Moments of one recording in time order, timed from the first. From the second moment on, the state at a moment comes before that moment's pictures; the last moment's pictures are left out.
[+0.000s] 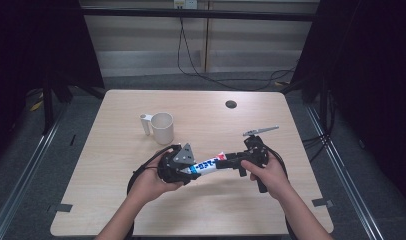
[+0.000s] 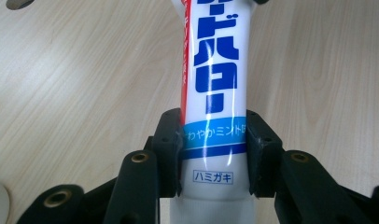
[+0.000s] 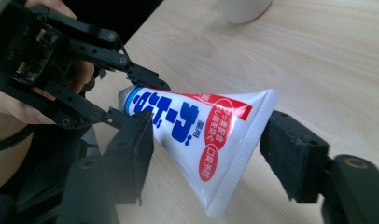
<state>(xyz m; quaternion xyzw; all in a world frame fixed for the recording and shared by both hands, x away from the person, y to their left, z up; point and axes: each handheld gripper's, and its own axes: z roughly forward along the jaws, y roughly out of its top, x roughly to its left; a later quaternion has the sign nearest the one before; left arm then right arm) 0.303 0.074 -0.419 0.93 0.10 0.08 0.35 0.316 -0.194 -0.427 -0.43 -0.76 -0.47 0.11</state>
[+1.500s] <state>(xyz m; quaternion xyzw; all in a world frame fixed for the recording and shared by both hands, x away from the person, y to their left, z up) 0.302 0.051 -0.408 0.90 0.12 0.12 0.40 0.321 -0.195 -0.381 -0.45 -0.72 -0.50 0.14</state>
